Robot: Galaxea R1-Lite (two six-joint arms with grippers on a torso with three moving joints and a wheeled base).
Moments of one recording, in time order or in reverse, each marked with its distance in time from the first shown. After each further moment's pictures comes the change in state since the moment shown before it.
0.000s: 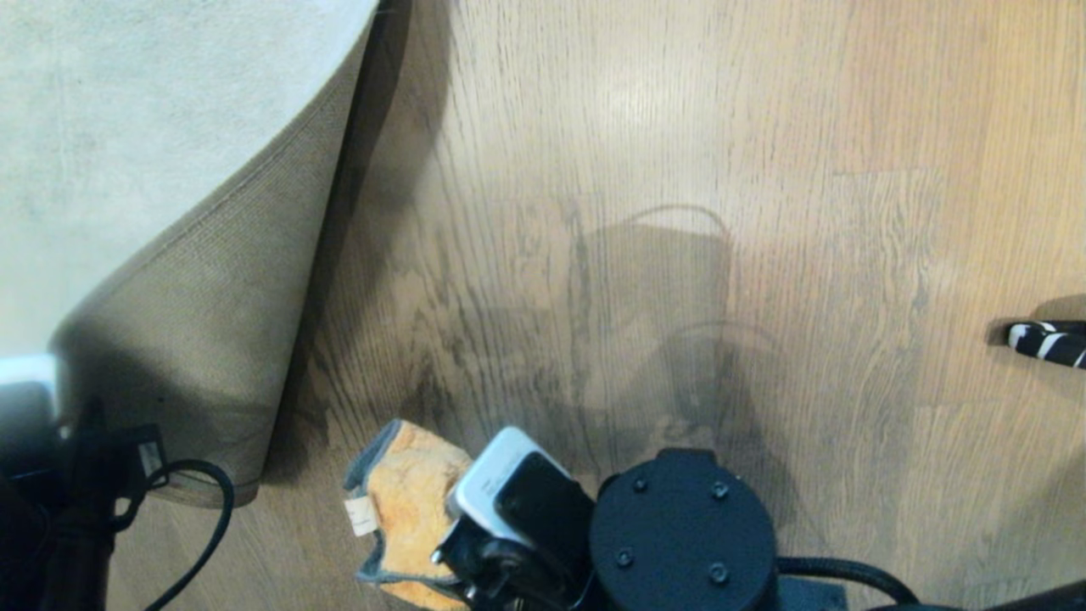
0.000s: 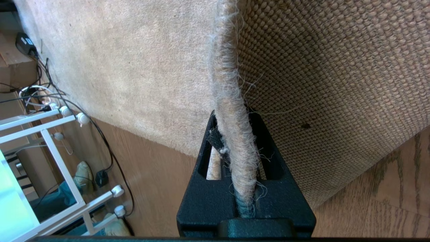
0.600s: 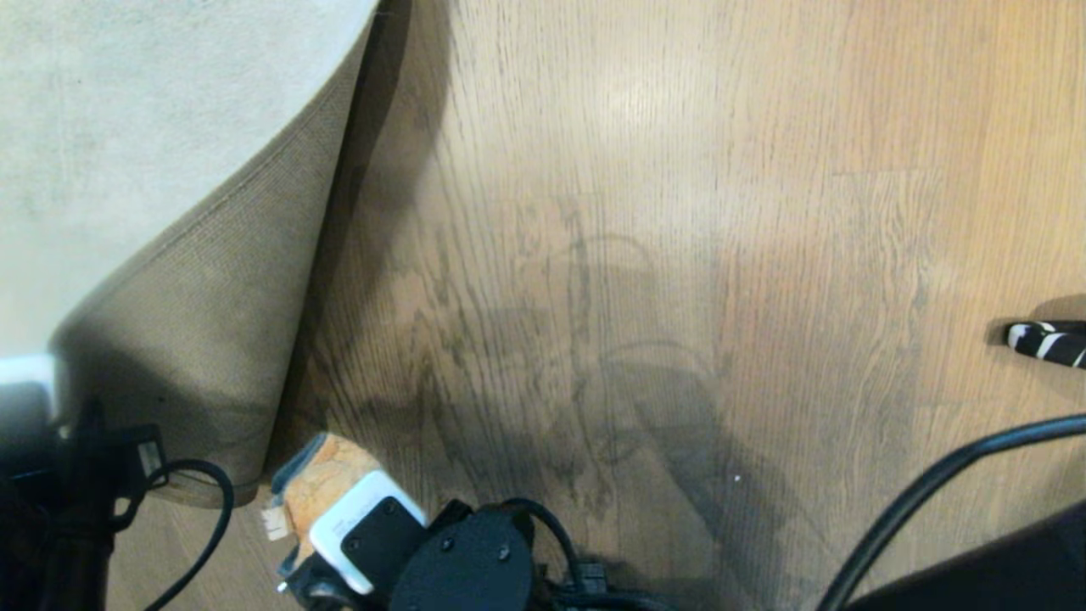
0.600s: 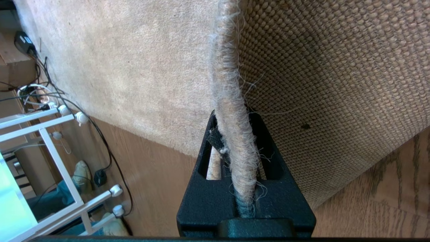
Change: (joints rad) left arm 0.000 0.000 0.000 -0.002 0.001 -0.012; right arm 0.049 0.301 -0.264 -0.096 -0.114 -0.011
